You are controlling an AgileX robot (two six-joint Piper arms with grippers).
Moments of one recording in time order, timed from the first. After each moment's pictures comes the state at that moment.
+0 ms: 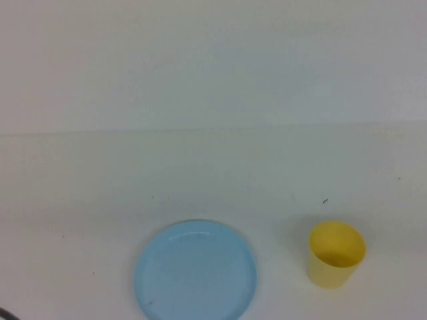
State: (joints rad) right arm 0.00 0.18 -0.42 0.00 0.46 -0.04; left arm 0.04 0.22 -0.44 -0.11 0.16 0.20
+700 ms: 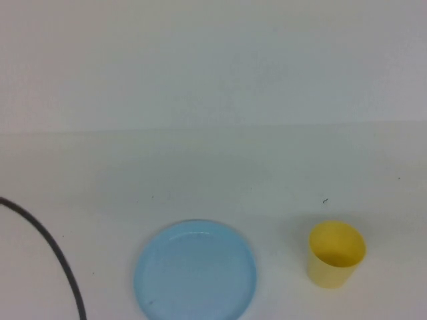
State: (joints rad) right arm 0.04 0.52 -0.62 0.29 0.78 -0.35; left arm 0.04 0.52 -0.62 -0.19 0.41 0.22
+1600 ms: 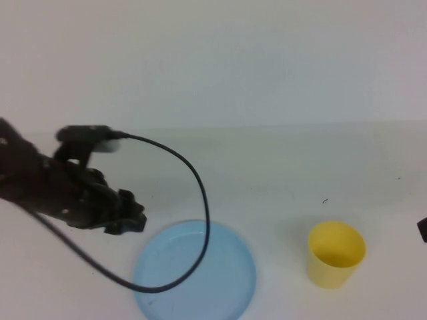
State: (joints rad) right arm 0.04 1.15 -0.94 0.57 1.10 -0.57; left arm -0.16 1.55 -1.01 -0.59 0.74 0.55
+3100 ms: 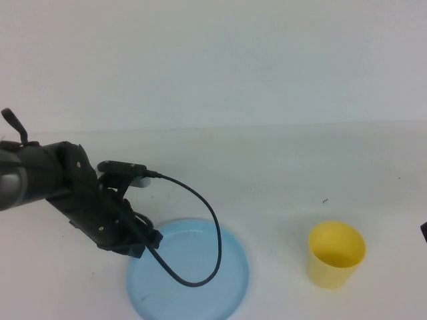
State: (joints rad) right arm 0.04 1.16 -0.95 0.56 1.12 -0.56; left arm -0.24 1.86 -1.09 -0.37 0.67 0.41
